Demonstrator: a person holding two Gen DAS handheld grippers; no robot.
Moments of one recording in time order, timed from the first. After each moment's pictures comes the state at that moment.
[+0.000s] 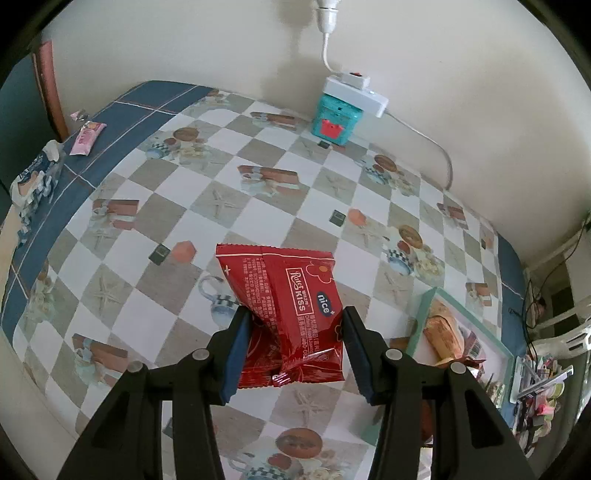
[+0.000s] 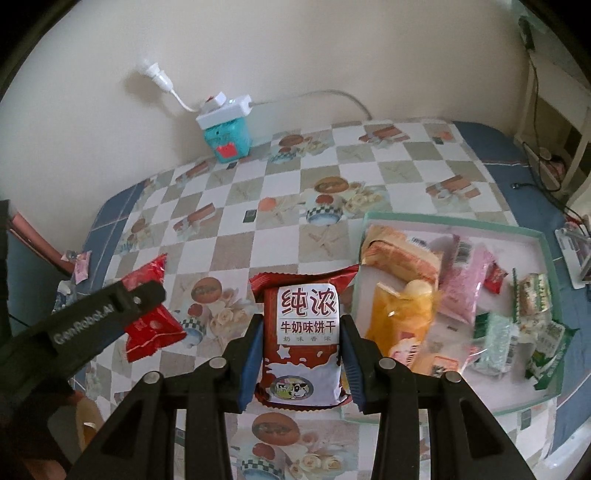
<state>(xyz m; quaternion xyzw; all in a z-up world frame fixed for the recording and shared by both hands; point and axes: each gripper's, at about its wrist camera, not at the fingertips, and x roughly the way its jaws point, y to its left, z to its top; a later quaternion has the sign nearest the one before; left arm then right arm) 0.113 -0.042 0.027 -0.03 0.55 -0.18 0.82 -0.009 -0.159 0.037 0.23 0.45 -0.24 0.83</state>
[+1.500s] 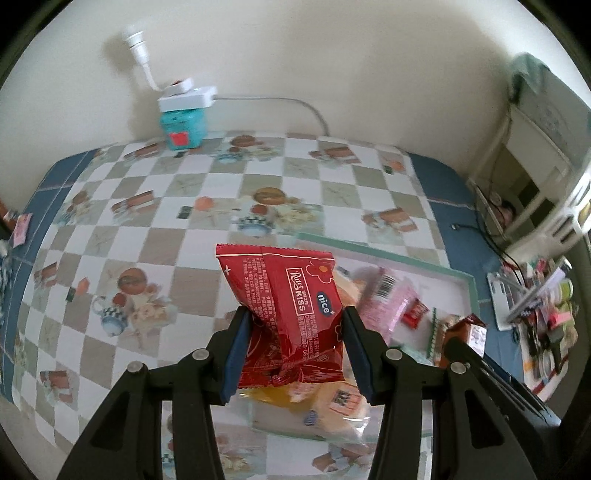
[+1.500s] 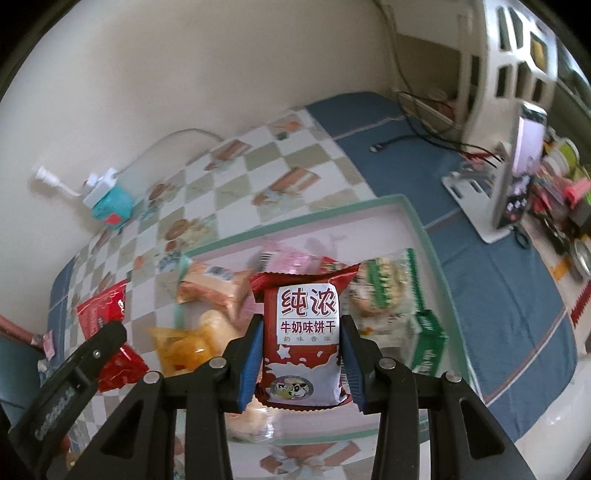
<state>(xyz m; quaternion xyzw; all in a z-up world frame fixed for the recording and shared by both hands) 0.001 -0.195 0.047 0.10 0.50 -0.31 0.80 -0.145 -0.306 0.027 0.33 0.42 -0.37 0.76</state>
